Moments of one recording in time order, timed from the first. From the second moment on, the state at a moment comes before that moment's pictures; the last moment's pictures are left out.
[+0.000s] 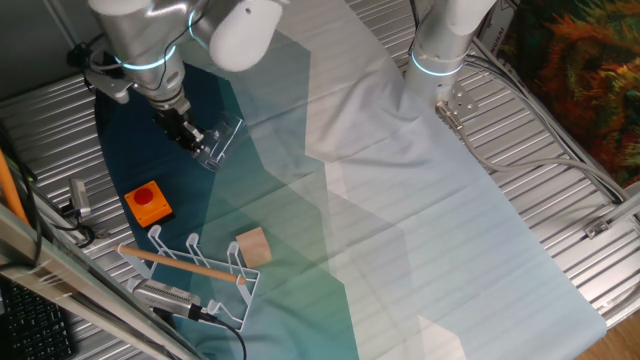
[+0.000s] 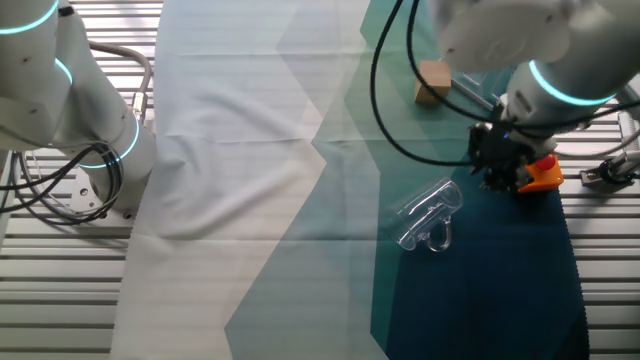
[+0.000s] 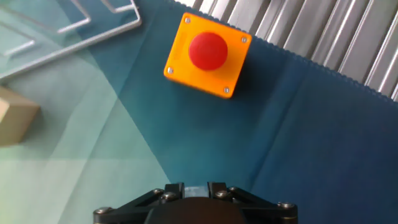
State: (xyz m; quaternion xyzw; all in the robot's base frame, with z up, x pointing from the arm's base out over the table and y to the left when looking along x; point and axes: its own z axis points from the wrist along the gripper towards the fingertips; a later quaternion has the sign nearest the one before) arm 0.619 -0.062 0.107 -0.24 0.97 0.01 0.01
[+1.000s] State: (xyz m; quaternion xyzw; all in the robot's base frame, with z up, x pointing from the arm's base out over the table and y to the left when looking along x) arm 0.589 -0.088 0.091 -0.30 0.95 0.03 0.02
